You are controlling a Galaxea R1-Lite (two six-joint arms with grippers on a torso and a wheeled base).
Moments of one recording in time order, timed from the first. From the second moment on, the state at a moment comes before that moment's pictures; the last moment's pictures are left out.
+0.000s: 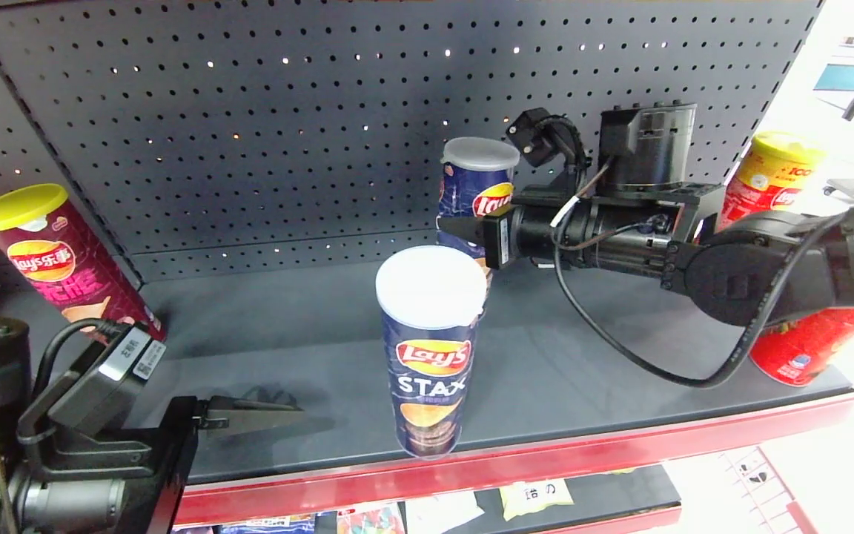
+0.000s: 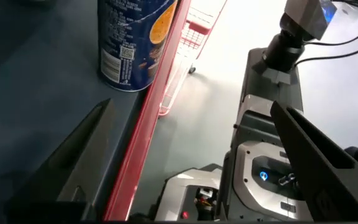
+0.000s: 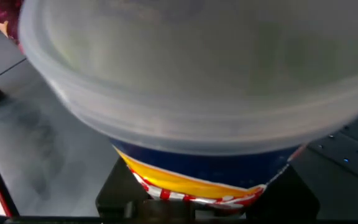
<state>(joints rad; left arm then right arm) -0.33 1.32 -0.33 -0.57 -0.96 0.18 0.60 1.90 -1.32 -0.41 0.26 -0.05</state>
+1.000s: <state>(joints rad) -0.31 1.34 -0.39 -0.57 -0.89 0.16 0.62 1.88 -1.29 -0.40 0.25 -0.04</state>
